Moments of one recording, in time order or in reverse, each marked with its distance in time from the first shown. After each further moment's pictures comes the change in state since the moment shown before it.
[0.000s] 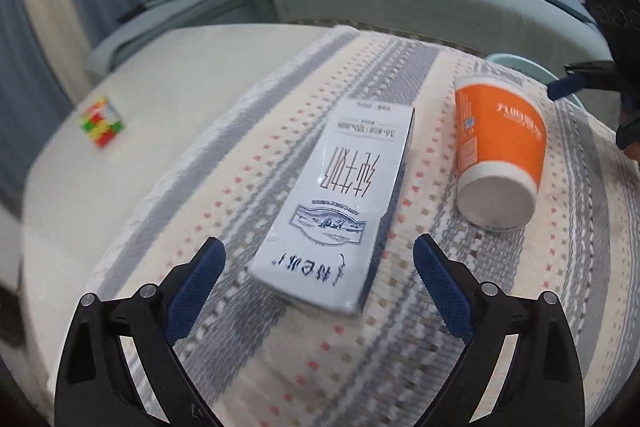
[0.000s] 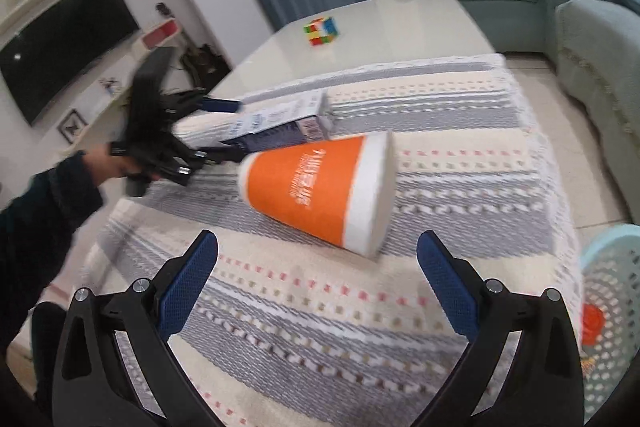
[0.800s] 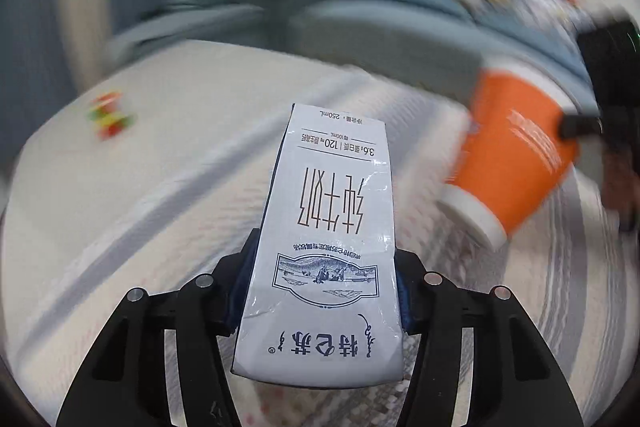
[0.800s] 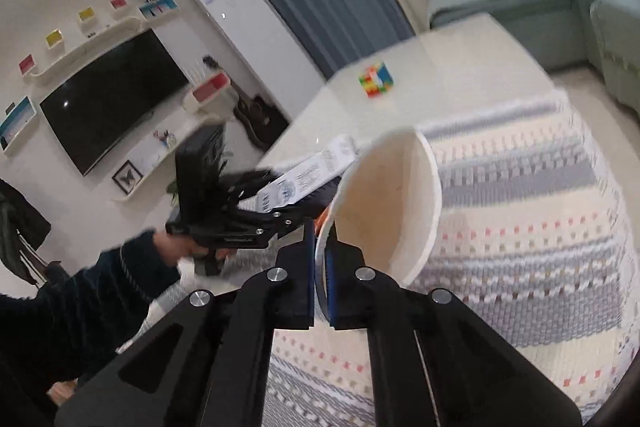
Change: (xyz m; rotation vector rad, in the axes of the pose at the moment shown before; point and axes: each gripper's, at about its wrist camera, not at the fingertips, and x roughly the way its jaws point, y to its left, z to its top) left arm -0.027 0.015 -0.016 -0.246 -0.188 0.010; right arm 0.010 0.018 0.044 0.062 -0.198 0.183
